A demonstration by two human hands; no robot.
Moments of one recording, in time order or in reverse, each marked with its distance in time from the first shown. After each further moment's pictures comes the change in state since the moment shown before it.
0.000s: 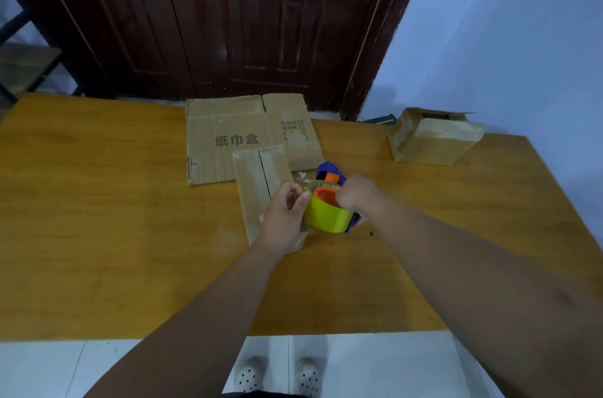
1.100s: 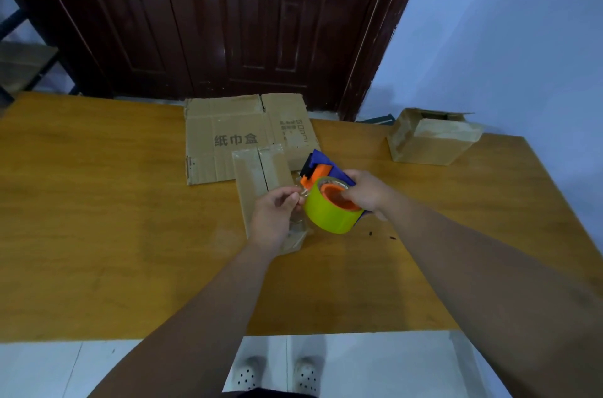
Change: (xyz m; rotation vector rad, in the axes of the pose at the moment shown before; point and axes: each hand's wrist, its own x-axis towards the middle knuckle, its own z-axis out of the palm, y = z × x) left_hand 0.006 -0.011 -0.007 -0.237 0.139 -0.083; right_hand 0.011 0.030 -0.014 0.366 -0.142 -0.312
